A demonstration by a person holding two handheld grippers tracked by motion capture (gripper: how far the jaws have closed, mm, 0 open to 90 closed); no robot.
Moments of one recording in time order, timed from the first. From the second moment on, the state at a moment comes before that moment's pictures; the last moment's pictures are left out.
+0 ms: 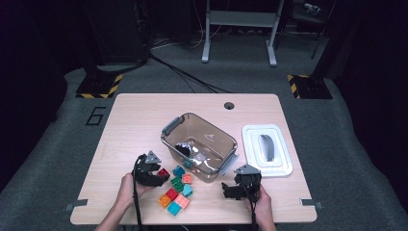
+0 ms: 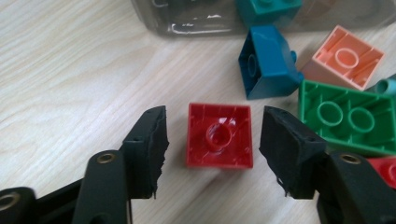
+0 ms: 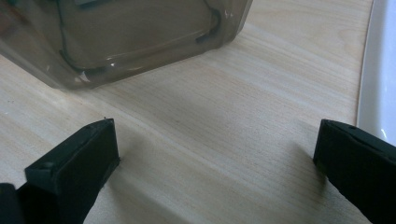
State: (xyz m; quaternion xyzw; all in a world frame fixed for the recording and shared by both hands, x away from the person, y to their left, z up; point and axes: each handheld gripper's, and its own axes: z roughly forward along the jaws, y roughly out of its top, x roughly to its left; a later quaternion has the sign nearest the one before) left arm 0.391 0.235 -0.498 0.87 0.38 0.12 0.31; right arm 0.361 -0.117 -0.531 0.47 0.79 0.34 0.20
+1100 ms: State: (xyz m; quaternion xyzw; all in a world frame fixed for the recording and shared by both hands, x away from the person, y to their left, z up) left arm 0.390 0.249 -0.464 0.84 0.38 0.15 0.35; right arm 0.361 -0.117 -0.531 0.47 0.79 0.34 0.20
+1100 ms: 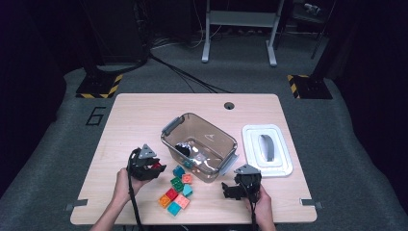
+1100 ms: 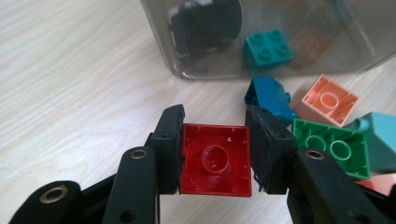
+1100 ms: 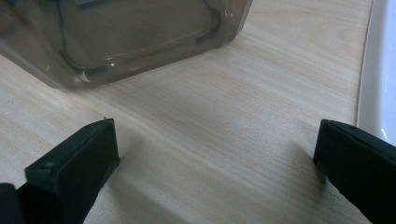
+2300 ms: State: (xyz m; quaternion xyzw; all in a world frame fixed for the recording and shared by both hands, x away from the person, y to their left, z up) left arm 0.420 0.243 -0.362 0.83 0.35 0.20 0.39; right arm 0.361 -0.119 -0.531 0.47 0.79 0.33 0.20
